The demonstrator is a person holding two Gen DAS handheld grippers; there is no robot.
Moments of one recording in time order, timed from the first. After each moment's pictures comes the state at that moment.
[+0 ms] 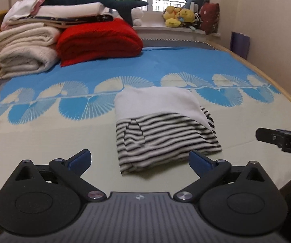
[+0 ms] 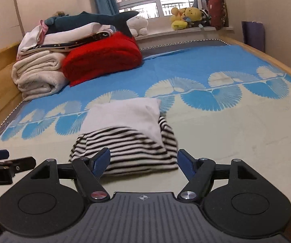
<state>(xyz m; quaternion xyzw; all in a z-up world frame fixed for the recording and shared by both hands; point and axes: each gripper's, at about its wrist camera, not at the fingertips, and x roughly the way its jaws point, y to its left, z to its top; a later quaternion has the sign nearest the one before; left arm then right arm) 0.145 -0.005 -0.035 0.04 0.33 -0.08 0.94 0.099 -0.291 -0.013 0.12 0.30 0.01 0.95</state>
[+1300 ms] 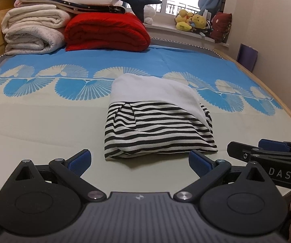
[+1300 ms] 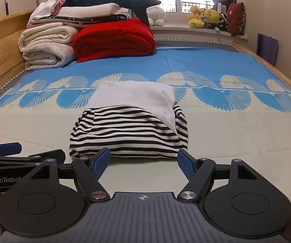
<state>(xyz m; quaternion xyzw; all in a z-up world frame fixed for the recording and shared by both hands) 0.143 -0.009 -0.087 -0.02 0.33 -0.07 0.94 0.103 -0.238 -0.037 0.02 0.33 0.02 0.94</state>
